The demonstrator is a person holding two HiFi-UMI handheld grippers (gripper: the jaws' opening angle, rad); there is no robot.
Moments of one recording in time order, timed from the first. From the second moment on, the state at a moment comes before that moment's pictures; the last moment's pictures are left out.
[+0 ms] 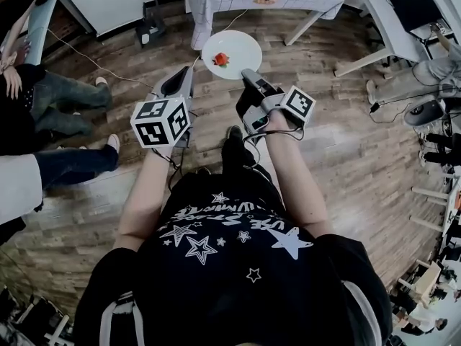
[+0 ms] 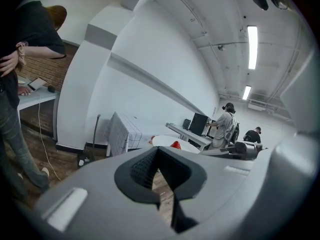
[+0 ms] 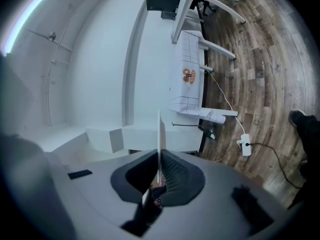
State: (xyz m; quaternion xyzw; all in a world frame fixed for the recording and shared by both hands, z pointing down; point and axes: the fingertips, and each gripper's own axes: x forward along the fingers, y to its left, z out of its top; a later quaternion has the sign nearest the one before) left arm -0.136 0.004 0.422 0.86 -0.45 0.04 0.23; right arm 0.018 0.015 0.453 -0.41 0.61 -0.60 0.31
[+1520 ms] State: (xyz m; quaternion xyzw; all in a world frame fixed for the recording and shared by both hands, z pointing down) left arm -0.052 -0.203 0.416 0.80 -0.55 0.06 0.23; right arm 0.115 -0.246 0.453 -0.33 0.64 -0.65 0.25
